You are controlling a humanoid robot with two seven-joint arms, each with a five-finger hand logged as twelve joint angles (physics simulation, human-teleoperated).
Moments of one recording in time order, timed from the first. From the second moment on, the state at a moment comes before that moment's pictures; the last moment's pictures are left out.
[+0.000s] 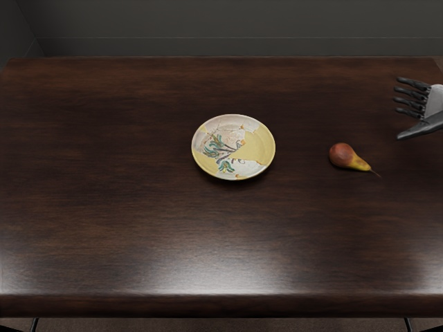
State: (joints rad) left arm 0.00 0.00 0.17 -0.31 0.16 0.18 0.23; right arm 0.90 -0.77 0.36 0.64 -0.14 0.61 0.03
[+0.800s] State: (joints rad) left arm 0.00 0.00 0.17 -0.31 0.16 0.18 0.23; right arm 1.01 -1.01 0.34 1.52 -0.36 0.06 -0.44
